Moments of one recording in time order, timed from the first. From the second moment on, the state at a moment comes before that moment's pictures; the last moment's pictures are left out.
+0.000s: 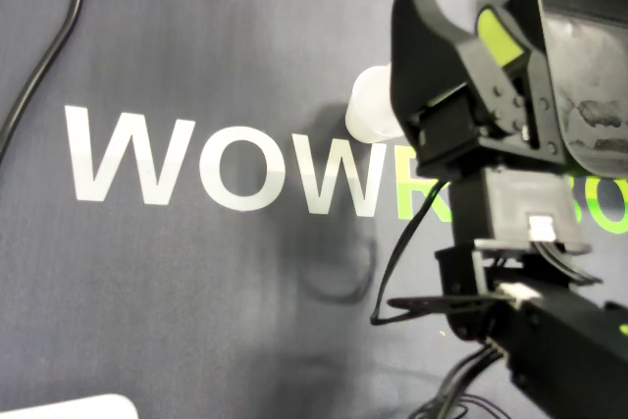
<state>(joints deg) -1.3 86.9 149.6 -59.3 -81.3</state>
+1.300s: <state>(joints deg) -2.8 72.5 147.8 -65.6 -82.7</state>
